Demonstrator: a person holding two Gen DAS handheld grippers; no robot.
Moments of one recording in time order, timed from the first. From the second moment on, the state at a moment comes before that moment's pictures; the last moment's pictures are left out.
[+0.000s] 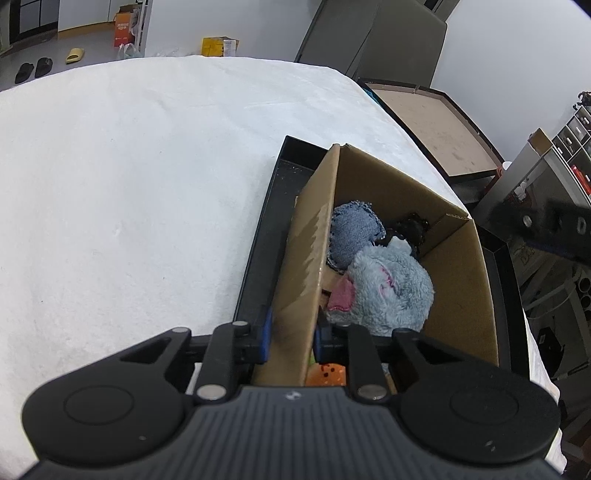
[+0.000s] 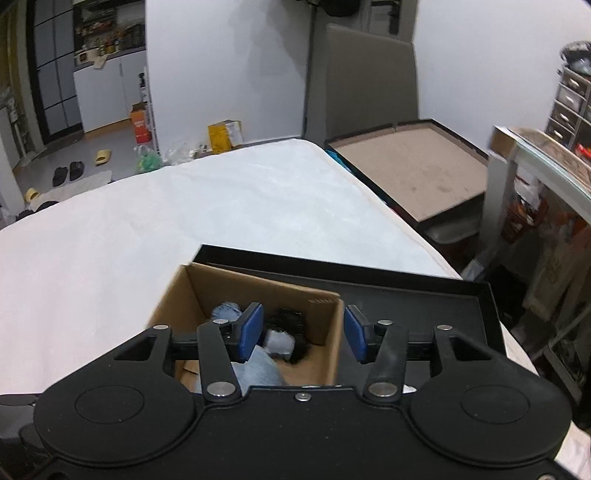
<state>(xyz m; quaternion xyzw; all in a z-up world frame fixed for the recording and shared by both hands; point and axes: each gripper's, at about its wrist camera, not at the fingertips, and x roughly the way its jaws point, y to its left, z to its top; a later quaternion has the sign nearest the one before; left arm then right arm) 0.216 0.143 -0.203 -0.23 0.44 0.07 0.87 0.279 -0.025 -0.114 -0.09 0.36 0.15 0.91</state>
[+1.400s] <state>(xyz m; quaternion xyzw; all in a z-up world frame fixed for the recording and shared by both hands) 0.223 0.120 -0.190 -0.16 0.42 0.10 0.89 0.267 -0.125 -0.208 -0.01 0.50 0.15 0.85</state>
